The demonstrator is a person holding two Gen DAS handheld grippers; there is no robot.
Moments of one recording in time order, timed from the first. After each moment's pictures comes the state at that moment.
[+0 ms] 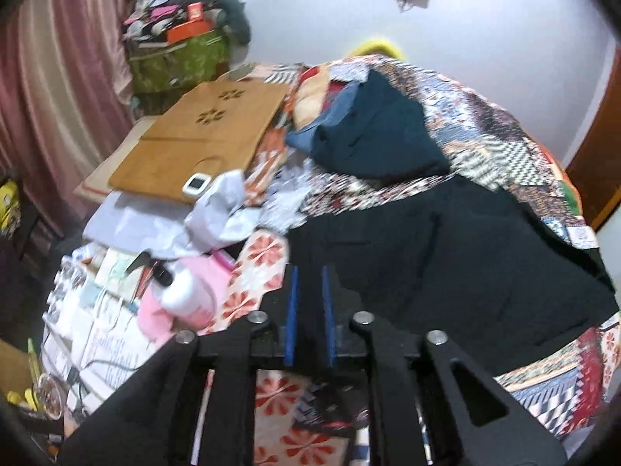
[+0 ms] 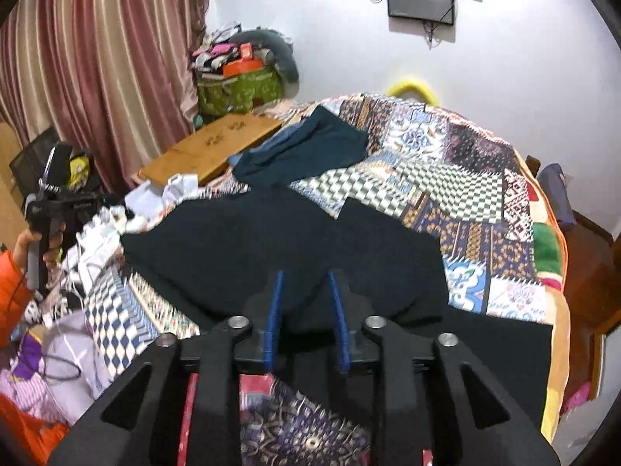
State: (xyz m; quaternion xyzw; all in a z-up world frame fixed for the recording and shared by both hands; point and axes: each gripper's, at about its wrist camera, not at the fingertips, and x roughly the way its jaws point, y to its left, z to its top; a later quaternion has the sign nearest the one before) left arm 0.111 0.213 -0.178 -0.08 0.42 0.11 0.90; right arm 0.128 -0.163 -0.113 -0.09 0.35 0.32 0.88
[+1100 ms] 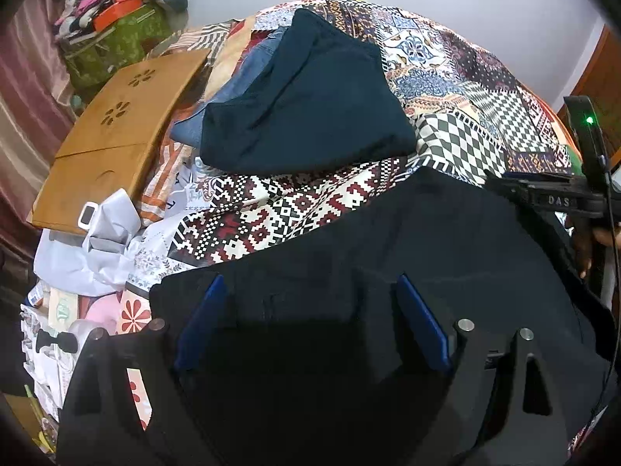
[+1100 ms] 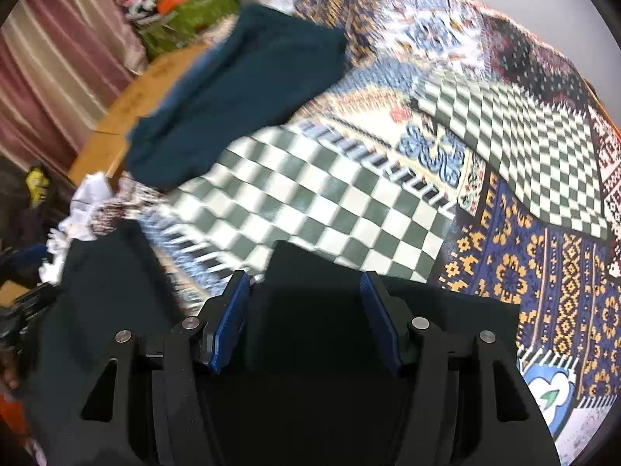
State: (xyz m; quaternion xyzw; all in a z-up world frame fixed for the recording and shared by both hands) left arm 0.271 0.141 -0.242 -0.05 0.52 0.05 0.85; right arm 0.362 -0.071 -0.234 -0.07 0.54 0.30 0.79
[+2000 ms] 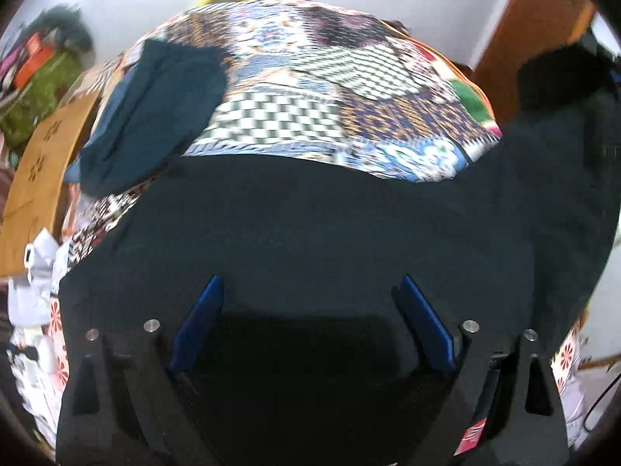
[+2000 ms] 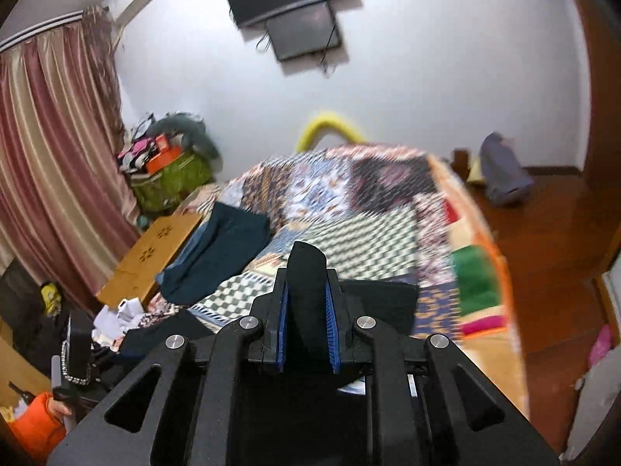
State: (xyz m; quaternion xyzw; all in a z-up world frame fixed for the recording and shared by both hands) left arm 0.241 -0.036 -0.210 0.01 0.52 -0.09 0.85; right arm 0.245 -0.296 -0.033 0.06 0.31 0.22 0.92
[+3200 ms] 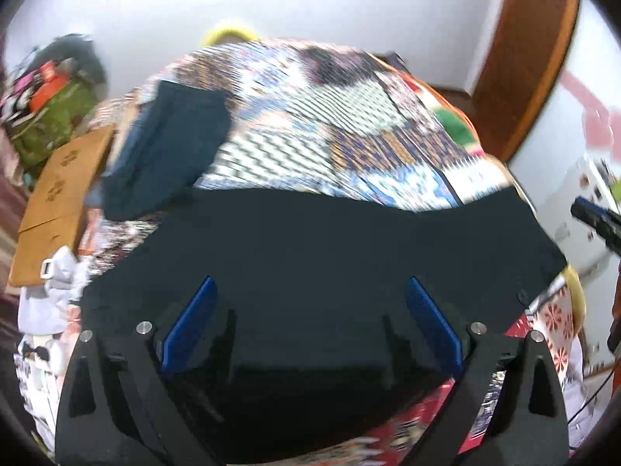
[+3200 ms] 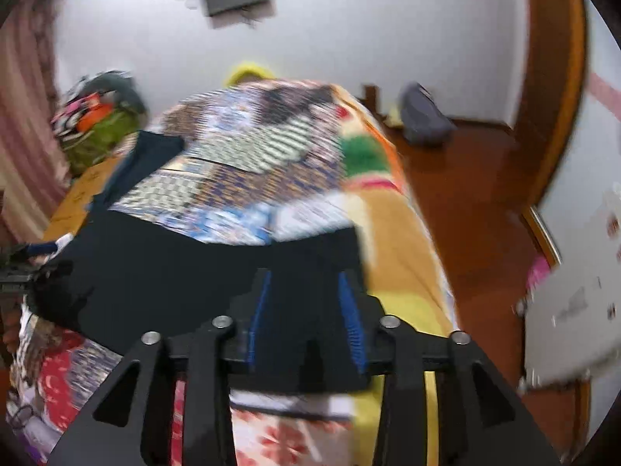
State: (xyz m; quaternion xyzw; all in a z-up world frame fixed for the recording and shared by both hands) left arm 0.206 -0.027 -0.167 0.00 0.45 -0.06 0.89; right arm 0.149 -0.356 -0.116 0.01 0.38 0.11 0.92
